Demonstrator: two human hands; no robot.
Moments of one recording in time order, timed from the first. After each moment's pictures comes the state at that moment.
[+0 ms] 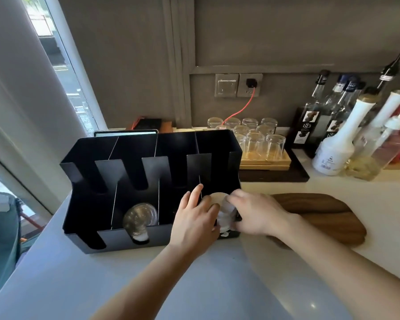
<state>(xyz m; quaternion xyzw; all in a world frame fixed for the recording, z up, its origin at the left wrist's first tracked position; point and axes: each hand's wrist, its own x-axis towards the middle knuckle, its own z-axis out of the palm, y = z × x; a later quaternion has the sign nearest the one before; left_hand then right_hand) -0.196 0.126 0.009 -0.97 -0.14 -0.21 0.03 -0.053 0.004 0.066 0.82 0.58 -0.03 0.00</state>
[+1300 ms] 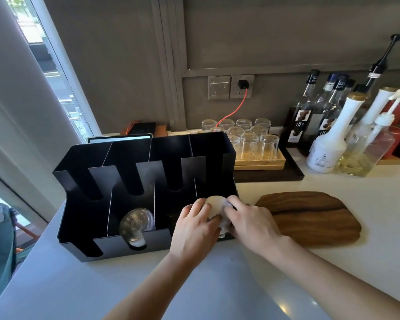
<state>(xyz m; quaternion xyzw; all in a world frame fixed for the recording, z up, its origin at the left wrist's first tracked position) -0.195 0.121 -0.005 -0.96 -0.09 -0.24 0.04 -0.077 -0.011 0.039 0.84 0.54 0.06 0.02</state>
